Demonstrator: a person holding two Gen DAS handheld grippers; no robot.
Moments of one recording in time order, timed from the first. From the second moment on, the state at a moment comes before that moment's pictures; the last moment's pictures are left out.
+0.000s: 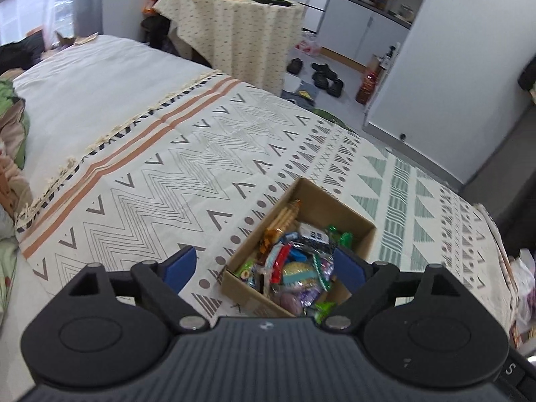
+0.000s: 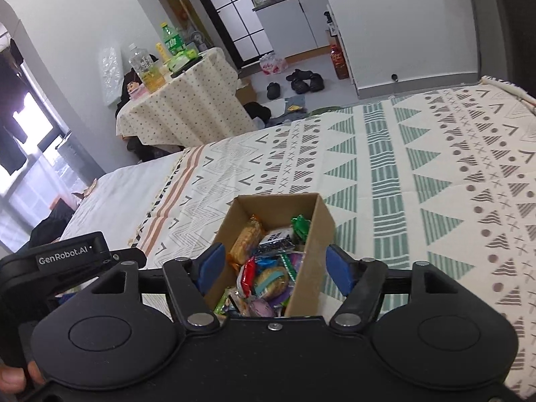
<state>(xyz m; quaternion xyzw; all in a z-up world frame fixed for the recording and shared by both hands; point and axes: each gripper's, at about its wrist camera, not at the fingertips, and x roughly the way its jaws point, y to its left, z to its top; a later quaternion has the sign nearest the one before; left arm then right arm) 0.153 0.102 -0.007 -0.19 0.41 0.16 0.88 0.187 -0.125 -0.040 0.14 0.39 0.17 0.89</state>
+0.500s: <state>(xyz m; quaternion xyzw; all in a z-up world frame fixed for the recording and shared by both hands) 0.118 0.072 0.035 -0.14 0.40 0.11 0.90 0.143 -0.171 -0.002 0.15 0.35 0.14 0.91</state>
